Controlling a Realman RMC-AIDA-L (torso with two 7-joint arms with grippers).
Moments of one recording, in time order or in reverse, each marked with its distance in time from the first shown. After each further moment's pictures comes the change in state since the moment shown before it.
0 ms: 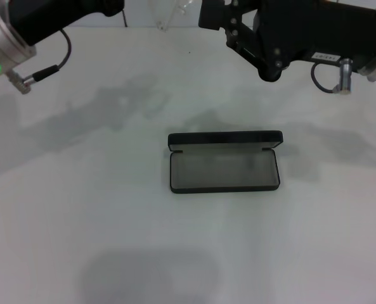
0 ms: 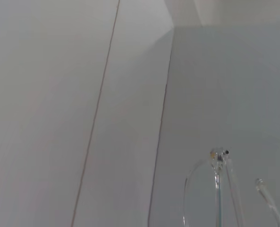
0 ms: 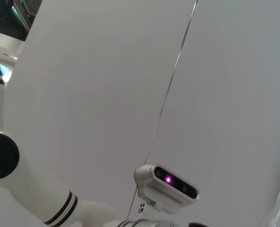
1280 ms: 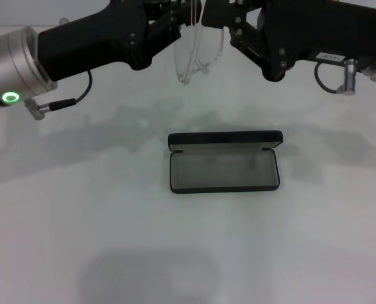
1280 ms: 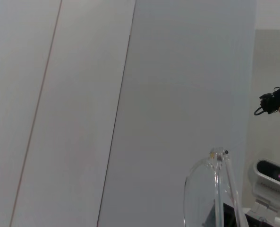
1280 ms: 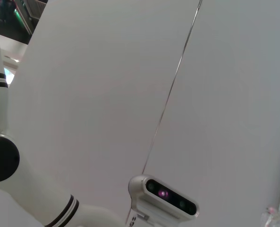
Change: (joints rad) left arm -0.002 0.003 0.074 -0.004 0.093 0.048 0.008; right arm -0.006 -0.001 0.005 0.000 0.009 -0.014 -0.017
